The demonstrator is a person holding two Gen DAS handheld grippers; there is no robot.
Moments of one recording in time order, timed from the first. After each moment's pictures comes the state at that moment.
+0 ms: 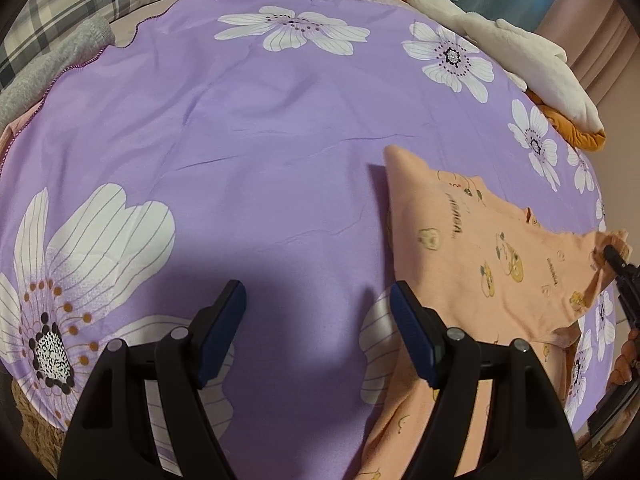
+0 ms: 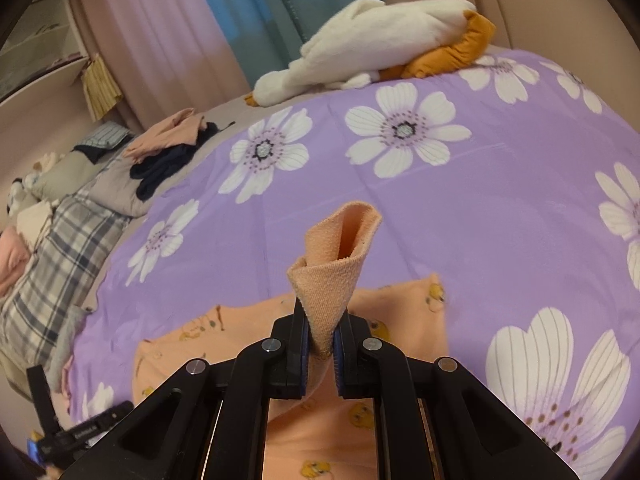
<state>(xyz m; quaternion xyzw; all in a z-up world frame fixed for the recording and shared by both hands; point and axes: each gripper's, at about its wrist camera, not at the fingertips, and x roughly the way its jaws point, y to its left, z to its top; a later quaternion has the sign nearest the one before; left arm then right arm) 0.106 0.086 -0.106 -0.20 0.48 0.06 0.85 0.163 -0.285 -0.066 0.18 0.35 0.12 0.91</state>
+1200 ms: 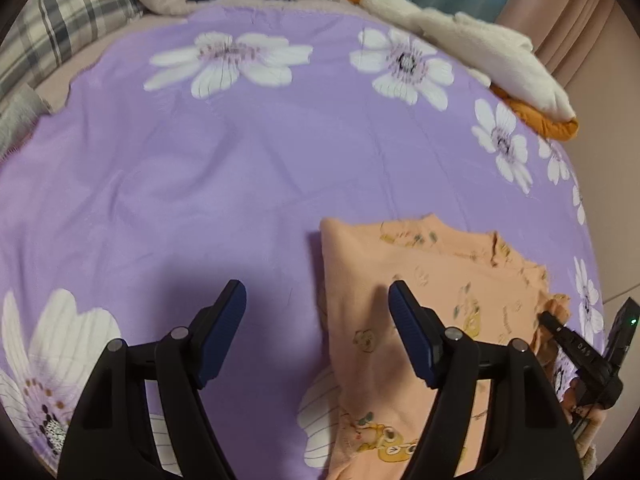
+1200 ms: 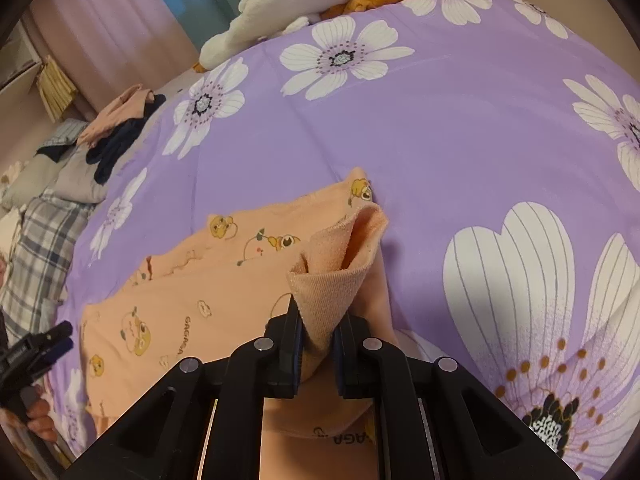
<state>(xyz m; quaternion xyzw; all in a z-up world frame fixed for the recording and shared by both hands) 0.164 0.072 -0.086 -0.17 0.48 0.00 0.86 0.155 -0.308 -0.136 0.20 0.42 0.07 0.88</state>
